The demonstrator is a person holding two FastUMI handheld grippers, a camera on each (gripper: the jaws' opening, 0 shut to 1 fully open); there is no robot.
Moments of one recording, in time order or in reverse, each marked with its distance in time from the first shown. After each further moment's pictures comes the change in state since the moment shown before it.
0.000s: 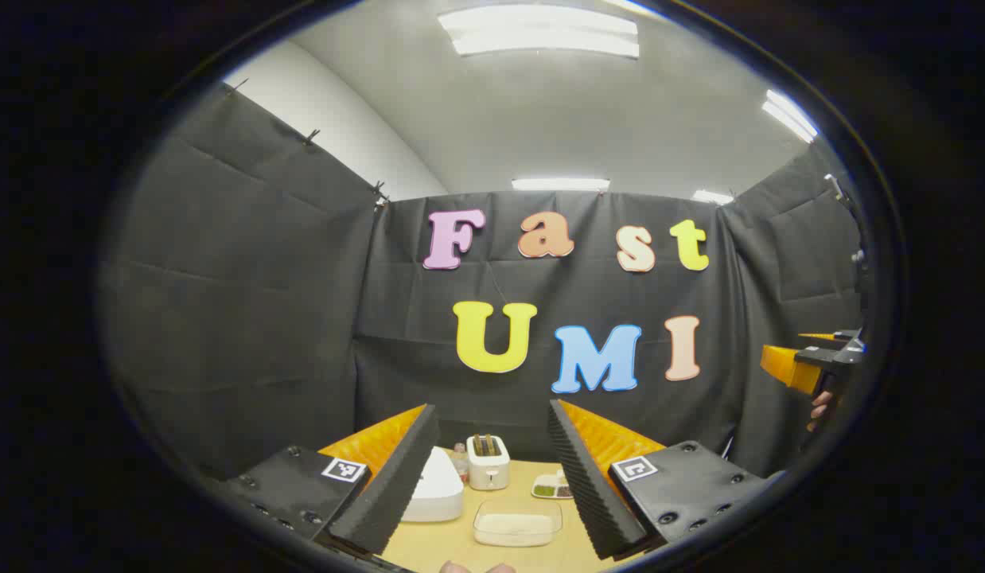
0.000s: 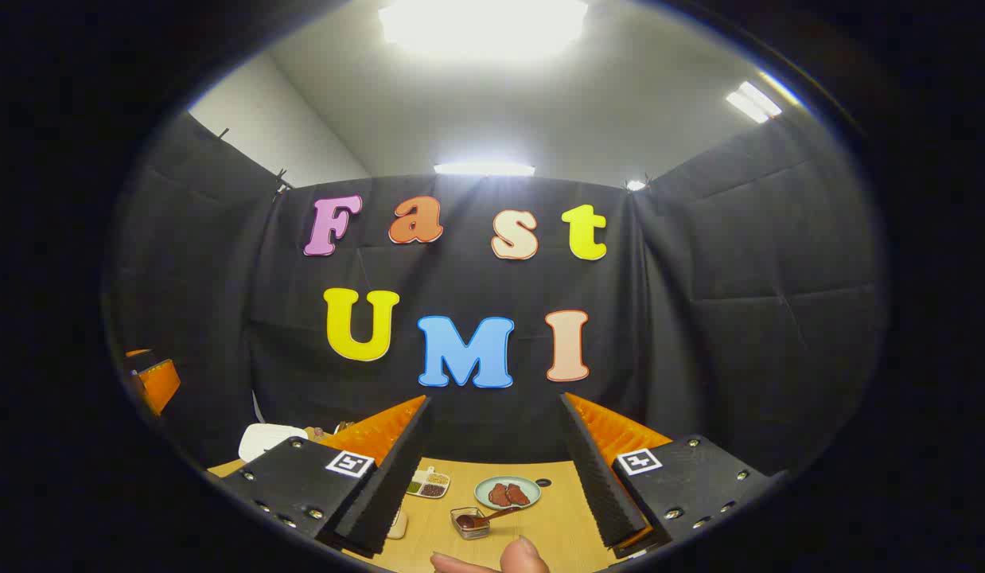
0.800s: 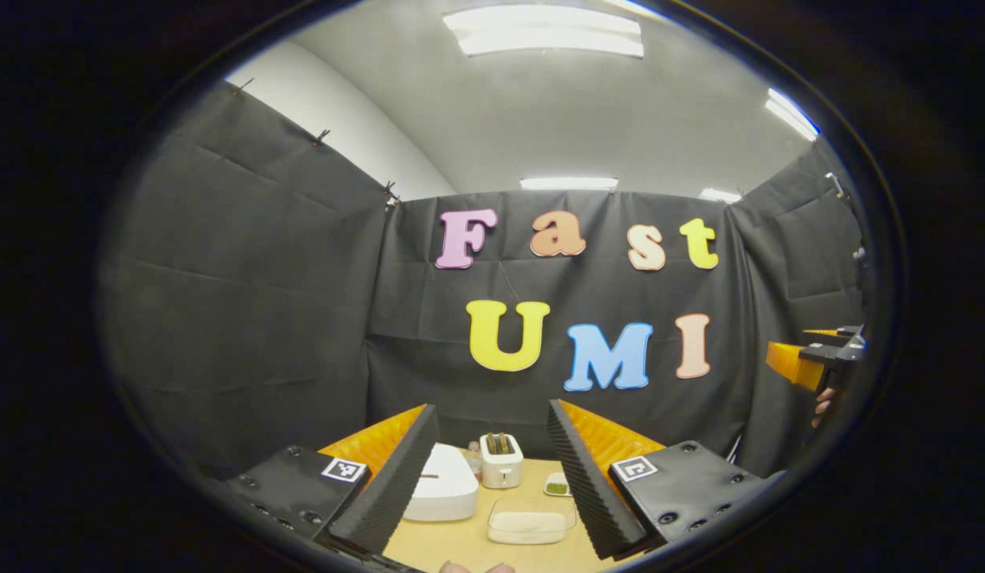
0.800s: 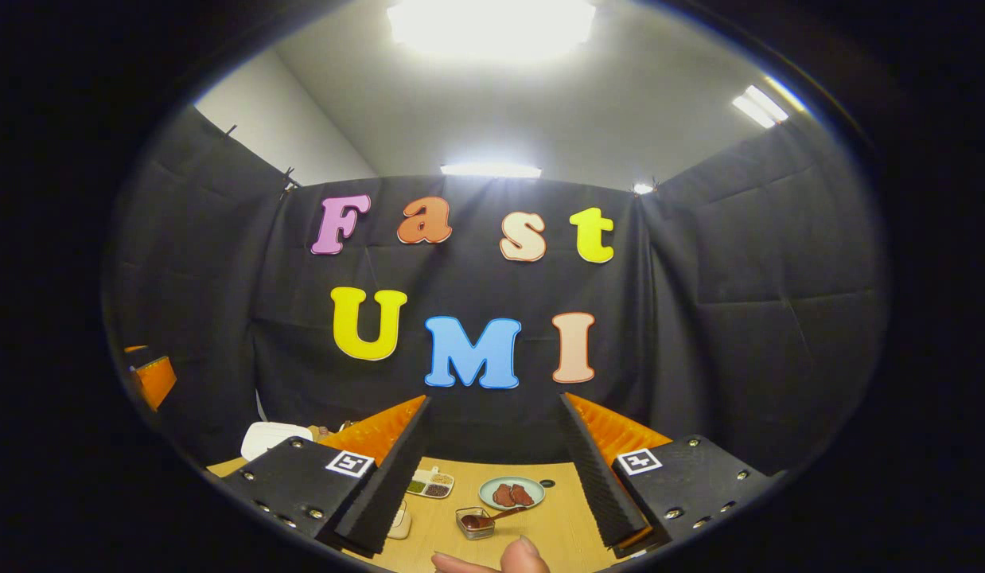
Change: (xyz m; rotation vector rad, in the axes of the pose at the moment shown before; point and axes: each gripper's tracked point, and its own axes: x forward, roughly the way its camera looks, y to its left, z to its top) left arm -0.005 0.028 -0.005 0.008 0.002 0.027; right arm -0.004 0.018 0.001 -0.017 -0.012 0.010
